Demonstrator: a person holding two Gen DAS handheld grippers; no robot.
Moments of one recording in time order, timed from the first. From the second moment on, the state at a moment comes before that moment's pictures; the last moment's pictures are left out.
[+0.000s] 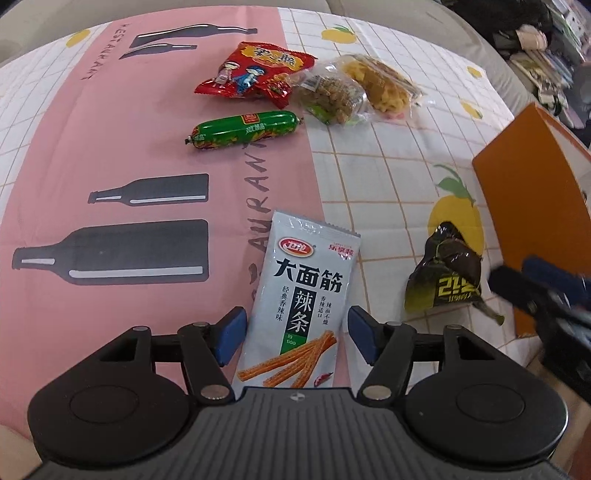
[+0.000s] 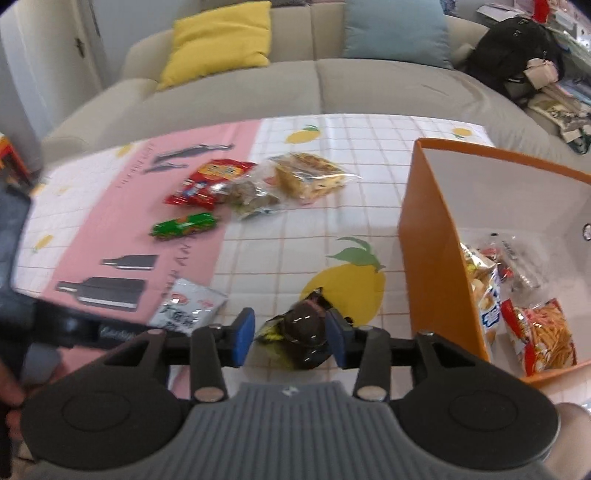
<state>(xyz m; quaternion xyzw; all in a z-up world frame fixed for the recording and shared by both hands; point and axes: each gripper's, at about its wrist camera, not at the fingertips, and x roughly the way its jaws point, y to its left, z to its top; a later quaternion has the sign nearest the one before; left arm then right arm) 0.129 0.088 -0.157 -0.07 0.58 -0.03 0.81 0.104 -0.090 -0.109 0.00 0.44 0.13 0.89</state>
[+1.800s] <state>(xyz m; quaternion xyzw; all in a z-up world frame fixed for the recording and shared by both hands) 0.122 0.042 -0.046 -0.09 0.47 -0.12 0.87 0.113 -0.136 -0.056 0.04 0.40 0.16 0.90</state>
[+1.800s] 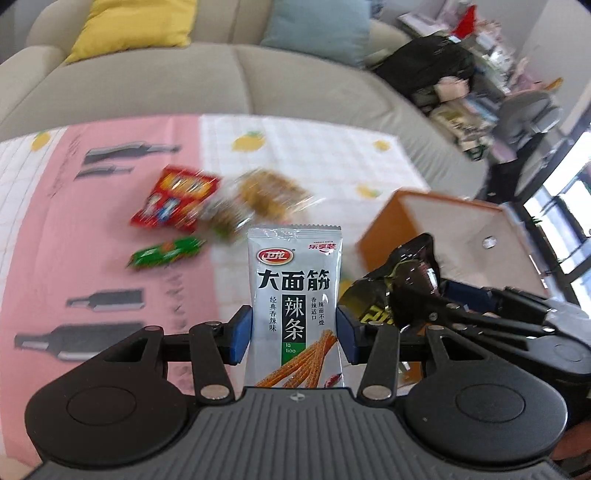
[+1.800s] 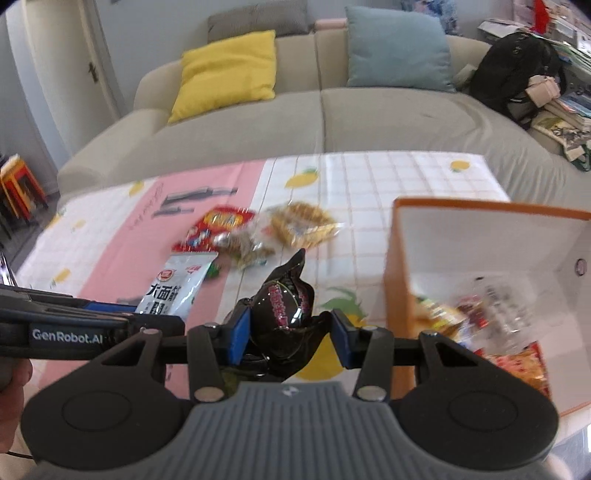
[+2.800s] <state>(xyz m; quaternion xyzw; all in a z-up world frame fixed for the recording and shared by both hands) 0.214 -0.176 -0.038 -0.01 0.49 -0.31 0.81 0.154 -0.328 -0.031 0.02 0.46 -0.01 0.89</state>
